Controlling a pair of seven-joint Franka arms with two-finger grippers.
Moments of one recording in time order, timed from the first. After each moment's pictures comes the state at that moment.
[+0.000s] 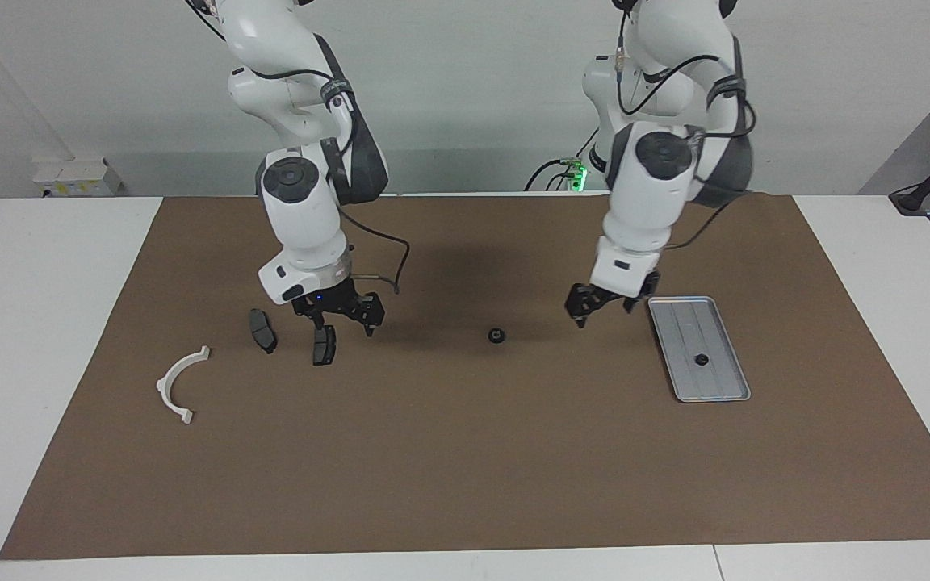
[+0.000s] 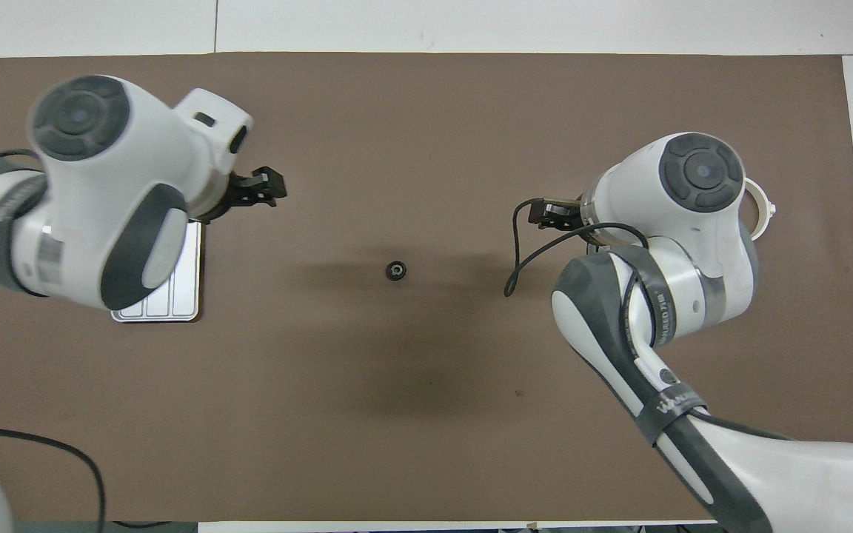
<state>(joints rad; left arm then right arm) -0.34 0.18 0.09 -1.73 0.01 1.96 -0.42 0.35 0.21 -0.02 -1.91 0.02 2.20 0.59</state>
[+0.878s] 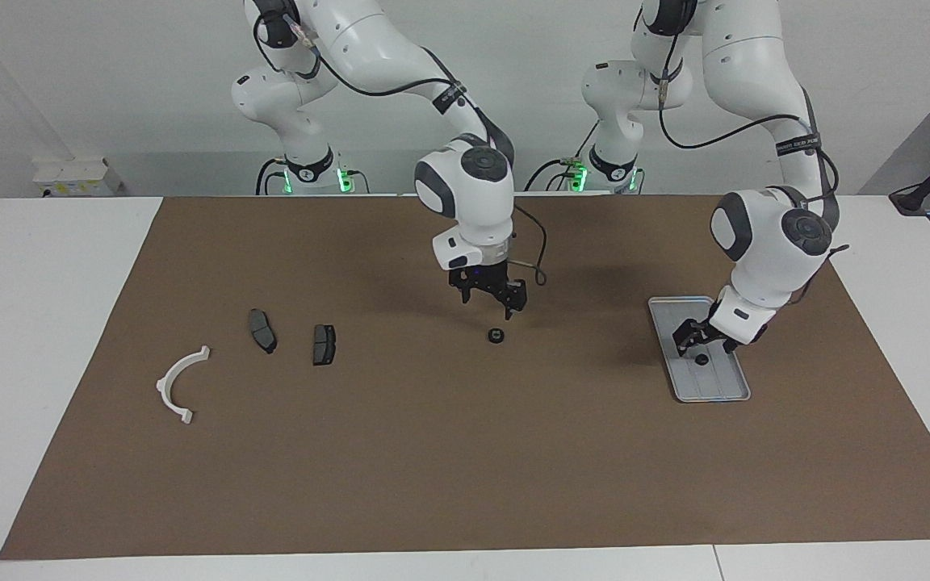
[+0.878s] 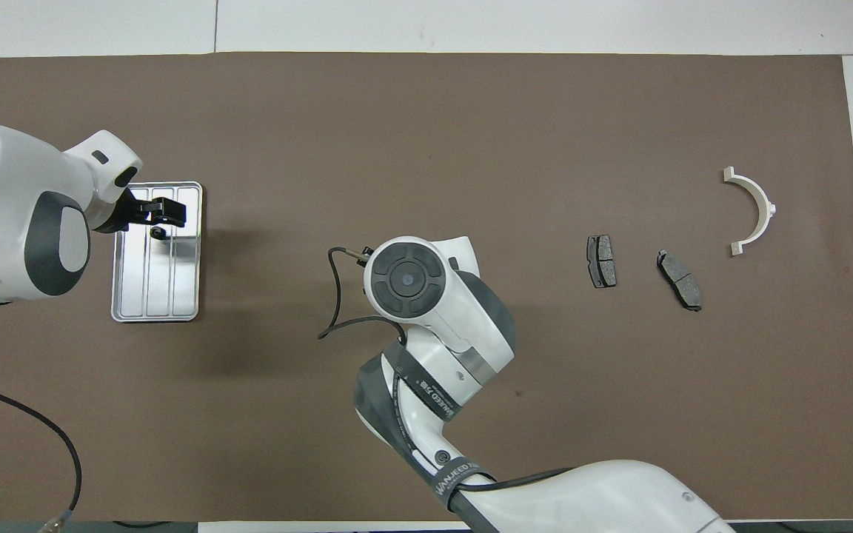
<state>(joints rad) -0.09 0.31 0.08 -1.93 -0.05 2.27 0.03 0.71 0.47 -0.02 -1.69 -0.05 2.26 1.26</state>
